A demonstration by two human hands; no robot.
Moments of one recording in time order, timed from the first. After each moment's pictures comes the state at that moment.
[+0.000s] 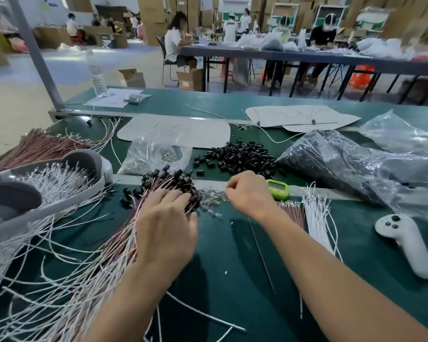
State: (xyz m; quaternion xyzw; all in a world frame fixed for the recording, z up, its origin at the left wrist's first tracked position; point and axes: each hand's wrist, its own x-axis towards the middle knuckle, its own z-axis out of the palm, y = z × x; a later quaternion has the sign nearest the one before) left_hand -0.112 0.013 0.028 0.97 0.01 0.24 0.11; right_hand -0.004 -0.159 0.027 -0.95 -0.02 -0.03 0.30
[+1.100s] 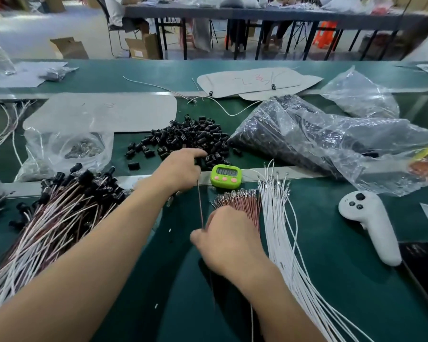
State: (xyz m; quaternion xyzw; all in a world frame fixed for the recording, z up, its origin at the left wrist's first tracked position) left_hand 0.098 -0.111 -0.008 0.96 -0.13 -0.04 0.24; right_hand -0.061 -0.218 -0.001 -0.95 0.10 0.08 0.28
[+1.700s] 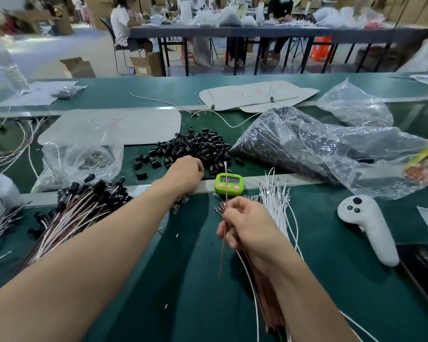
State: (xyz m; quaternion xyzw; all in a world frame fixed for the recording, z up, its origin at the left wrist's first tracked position) left_hand 0.113 -0.111 -0.013 0.97 -0.12 -0.02 0.21; right_hand -0.060 -0.252 0.001 -0.70 0.11 0.08 0.71
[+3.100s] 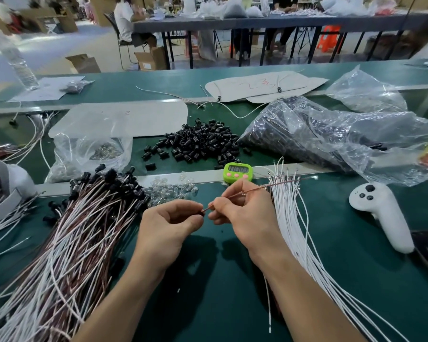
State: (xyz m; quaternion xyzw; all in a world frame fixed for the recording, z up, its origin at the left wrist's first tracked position) left_hand -0.064 -0.068 -0.015 0.73 0.00 0.01 0.69; right_hand -0.057 -0.227 -0.019 -0.67 0.03 -0.07 0.74
